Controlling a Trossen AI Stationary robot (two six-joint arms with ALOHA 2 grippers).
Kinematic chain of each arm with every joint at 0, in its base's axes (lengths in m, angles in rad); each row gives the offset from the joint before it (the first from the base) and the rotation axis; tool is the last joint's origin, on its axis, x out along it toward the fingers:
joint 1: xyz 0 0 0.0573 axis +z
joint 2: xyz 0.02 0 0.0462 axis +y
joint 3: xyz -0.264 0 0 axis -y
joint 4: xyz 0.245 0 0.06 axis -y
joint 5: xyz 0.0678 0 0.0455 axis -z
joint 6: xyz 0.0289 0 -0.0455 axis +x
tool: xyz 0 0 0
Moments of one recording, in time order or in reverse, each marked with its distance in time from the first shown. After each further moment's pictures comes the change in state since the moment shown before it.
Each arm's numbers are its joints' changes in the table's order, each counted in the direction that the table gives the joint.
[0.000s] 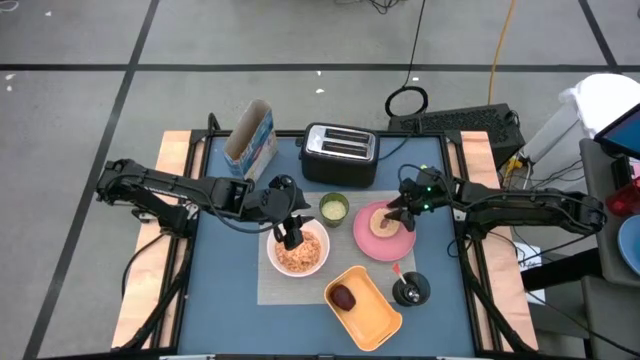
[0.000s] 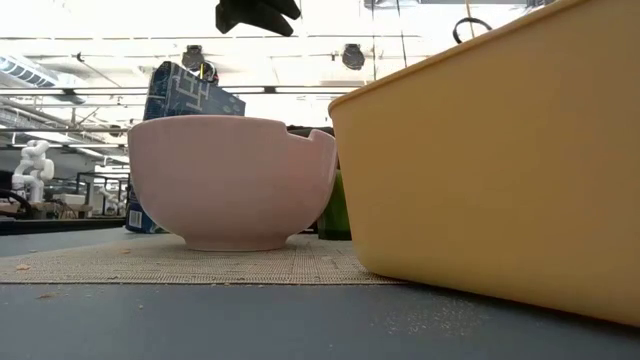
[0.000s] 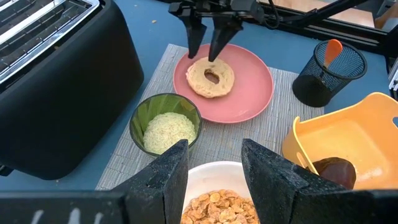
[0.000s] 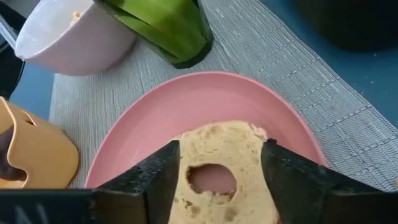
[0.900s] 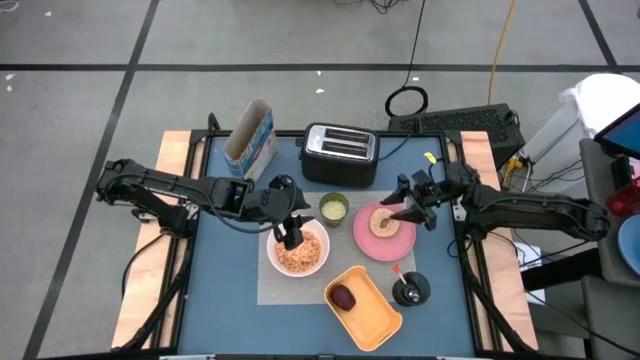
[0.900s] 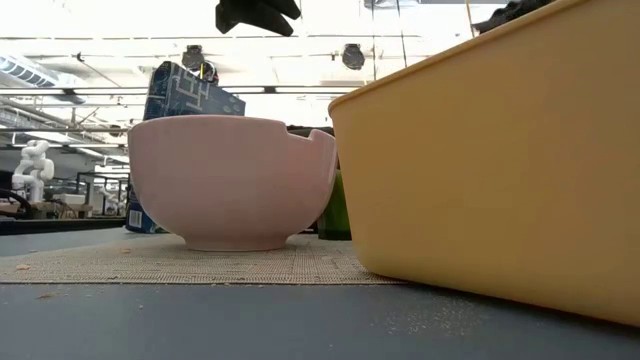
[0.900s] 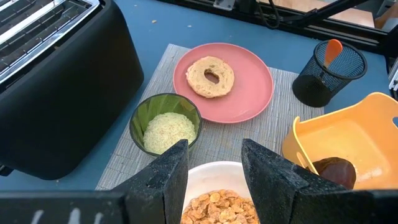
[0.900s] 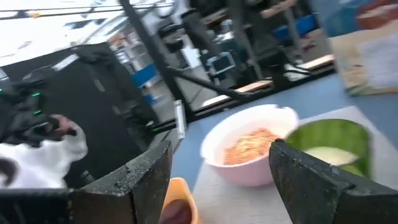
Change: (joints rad) left arm 0.000 0.000 0.000 0.000 0.000 0.000; right arm 0.018 -0.136 0.001 0.551 -0.349 0.166
